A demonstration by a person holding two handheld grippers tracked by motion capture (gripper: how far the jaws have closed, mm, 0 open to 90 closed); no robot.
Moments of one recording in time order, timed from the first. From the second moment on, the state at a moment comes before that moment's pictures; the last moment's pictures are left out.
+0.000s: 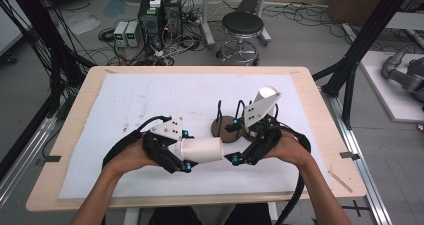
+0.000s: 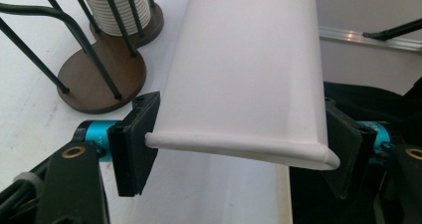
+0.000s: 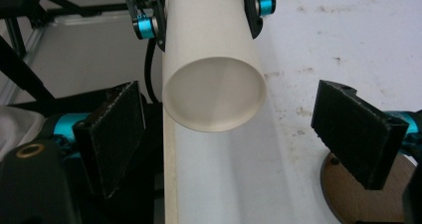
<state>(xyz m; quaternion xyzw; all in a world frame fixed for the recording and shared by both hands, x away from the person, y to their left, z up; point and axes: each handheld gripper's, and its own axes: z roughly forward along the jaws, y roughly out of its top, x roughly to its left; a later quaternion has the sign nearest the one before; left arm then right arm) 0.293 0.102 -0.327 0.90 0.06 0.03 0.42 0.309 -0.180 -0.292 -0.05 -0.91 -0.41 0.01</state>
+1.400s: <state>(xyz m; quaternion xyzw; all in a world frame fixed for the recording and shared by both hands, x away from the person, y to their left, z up) 0.294 0.077 -0.312 0.95 0.04 0.04 0.29 0.305 -0.128 -0.299 -0.01 -0.95 -0.31 0.00</state>
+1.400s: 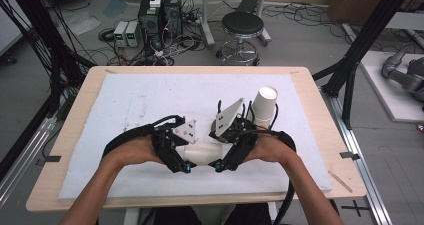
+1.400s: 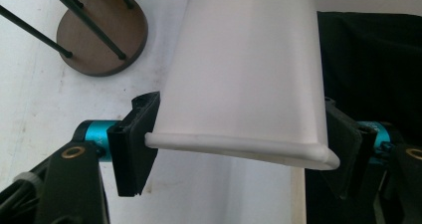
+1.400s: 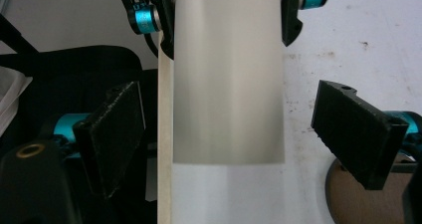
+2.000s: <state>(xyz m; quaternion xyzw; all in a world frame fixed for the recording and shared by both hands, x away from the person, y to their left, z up) 0.297 0.072 -0.309 0.96 0.03 0.04 0.27 0.305 -0.109 -0.307 0.00 -0.96 -0.27 0.00</state>
